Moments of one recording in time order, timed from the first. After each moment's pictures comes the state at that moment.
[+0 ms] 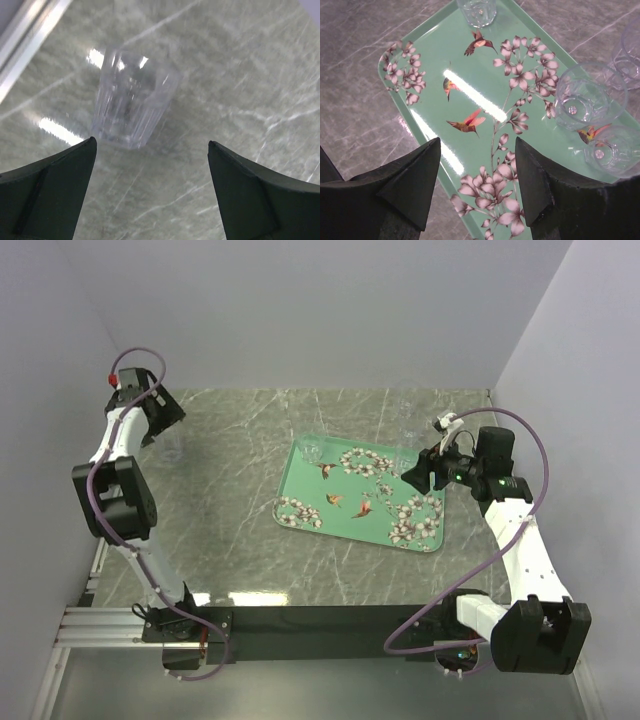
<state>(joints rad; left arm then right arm) 0.23 1.89 1.58 -0.53 -0.09 -0.50 -0.07 1.08 0.91 -0.46 -0.79 -0.28</state>
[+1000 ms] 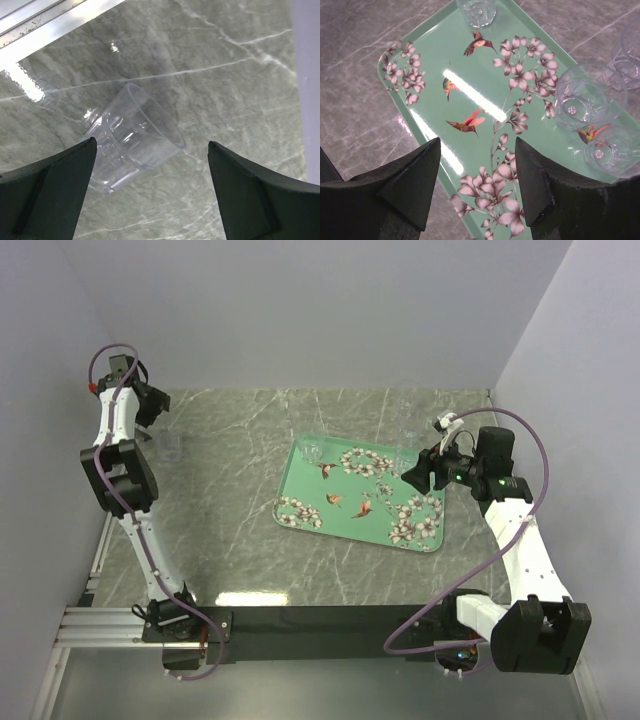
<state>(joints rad) 0.29 2.25 2.11 -0.87 -0.14 -0.86 -0.07 1.08 0.91 -0.46 -0.78 -0.28</state>
